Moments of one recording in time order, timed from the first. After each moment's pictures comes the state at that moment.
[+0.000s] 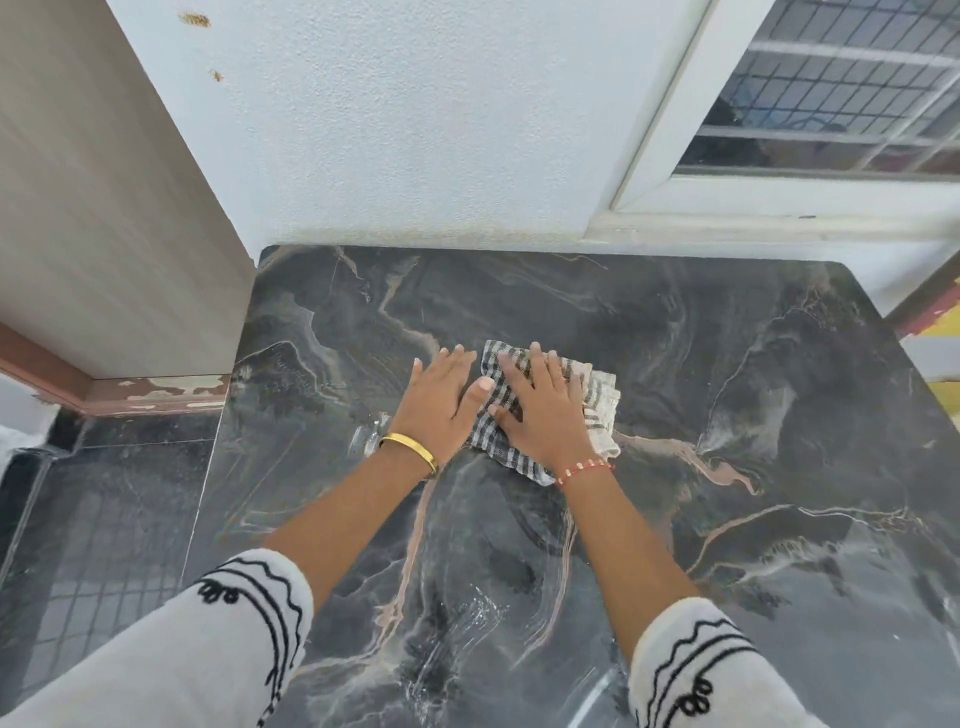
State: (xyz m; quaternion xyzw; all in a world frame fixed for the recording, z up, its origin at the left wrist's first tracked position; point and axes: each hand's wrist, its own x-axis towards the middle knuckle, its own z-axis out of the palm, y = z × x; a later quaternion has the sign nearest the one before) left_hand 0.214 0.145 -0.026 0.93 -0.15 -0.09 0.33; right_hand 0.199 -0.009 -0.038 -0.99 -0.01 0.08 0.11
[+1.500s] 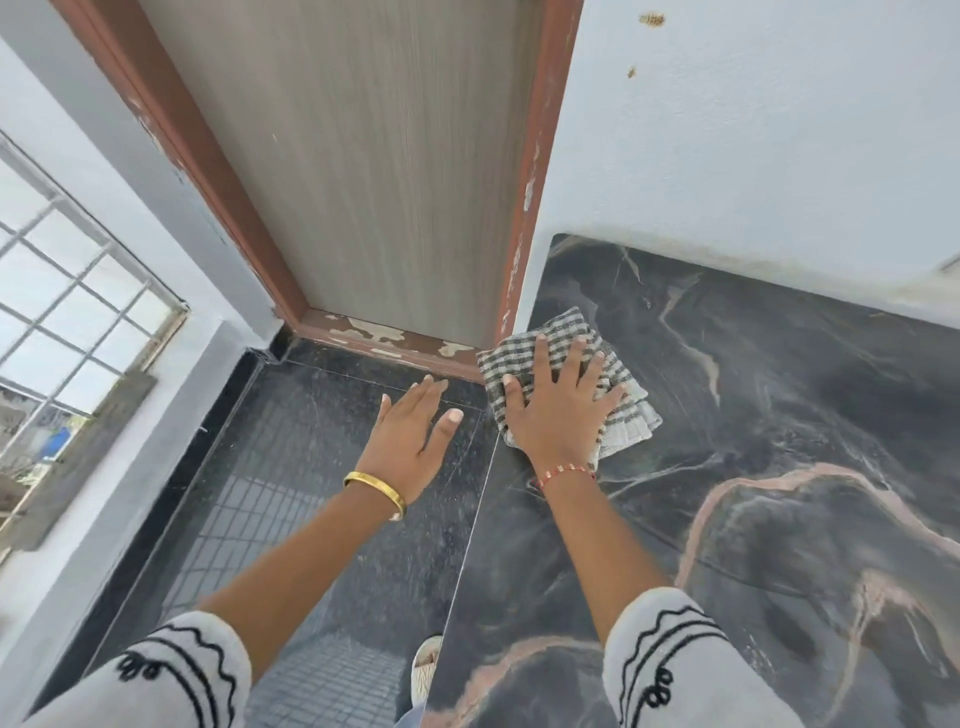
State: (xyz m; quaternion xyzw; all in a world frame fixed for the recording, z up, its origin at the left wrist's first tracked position) left_hand 0.132 0.437 -0.046 0.94 0.06 -0.08 0.33; right_hand 0.204 0.282 -0.062 -1.00 -0.02 0.05 0.04
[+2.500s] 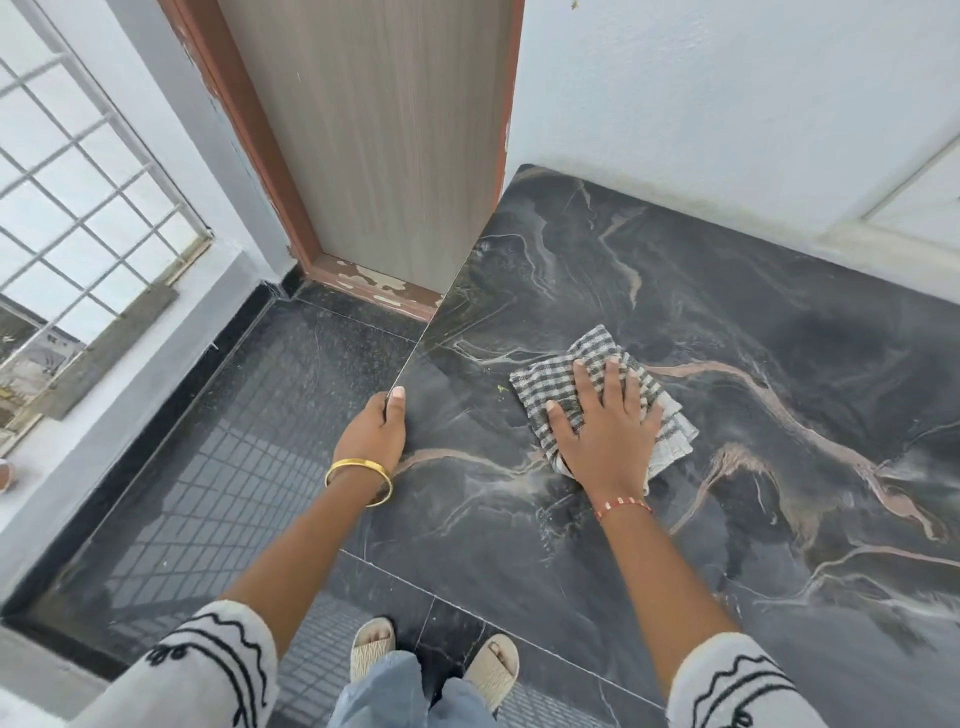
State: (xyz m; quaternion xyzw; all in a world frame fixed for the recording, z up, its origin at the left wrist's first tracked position) left_hand -0.006 0.308 -0.034 0.83 0.37 -0.08 0.41; right_hand 0.076 0.092 -0.065 -0.99 -0.08 0.04 0.06
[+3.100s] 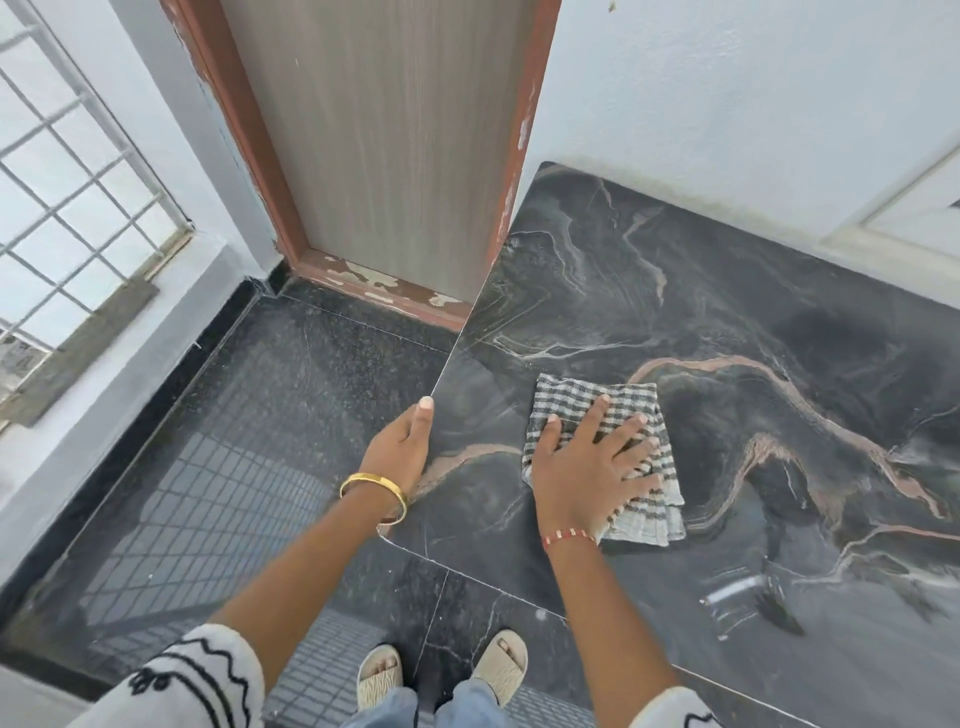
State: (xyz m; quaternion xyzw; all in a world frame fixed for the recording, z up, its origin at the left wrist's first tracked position) left_hand -0.033 0.345 -0.040 0.77 0.30 -0.10 0.55; right_hand 0.006 0.187 -0.066 -0.98 0.16 0.06 0.06
